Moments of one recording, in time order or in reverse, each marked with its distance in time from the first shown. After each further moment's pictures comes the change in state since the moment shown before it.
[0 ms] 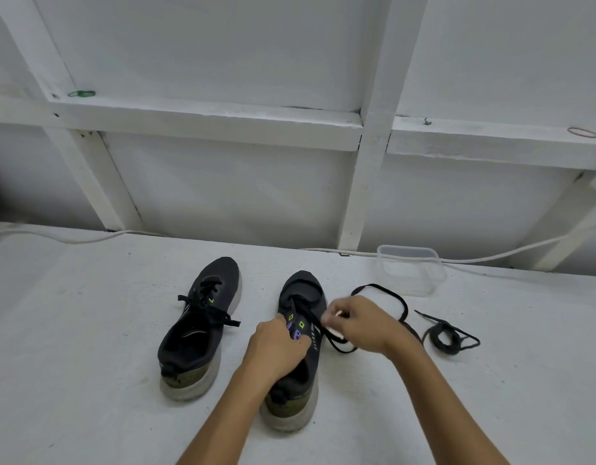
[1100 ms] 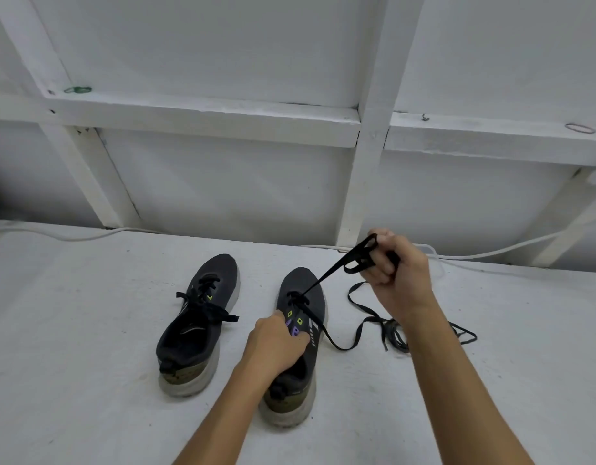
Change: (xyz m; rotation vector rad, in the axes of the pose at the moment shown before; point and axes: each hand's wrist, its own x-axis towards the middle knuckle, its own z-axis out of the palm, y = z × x) left_hand -0.001 0.003 0.000 0.014 -0.023 -0.018; right_hand -0.009 -0.035 -0.051 1.400 0.210 -0.297
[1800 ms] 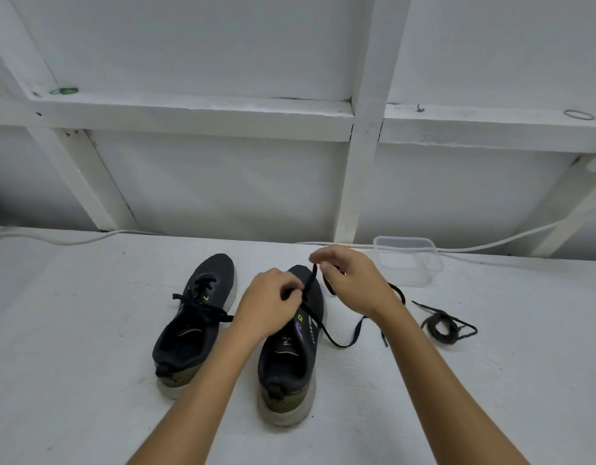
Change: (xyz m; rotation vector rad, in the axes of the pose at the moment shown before) left_hand 0.039 0.009 -0.030 0.034 0.158 0.442; right_hand 0.009 0.039 -0.001 -1.093 -0.105 -0.063
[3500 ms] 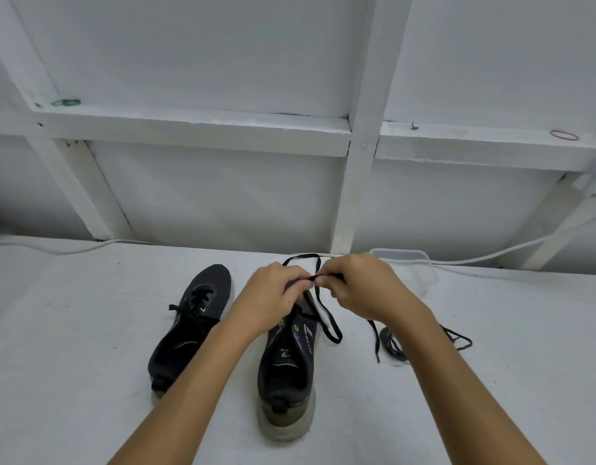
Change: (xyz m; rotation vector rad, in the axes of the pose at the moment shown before) left_hand 0.007 0.030 -0.033 -0.064 0.033 0.295; right_hand 0.002 -0.029 -0.027 -0.687 -0.069 -0.176
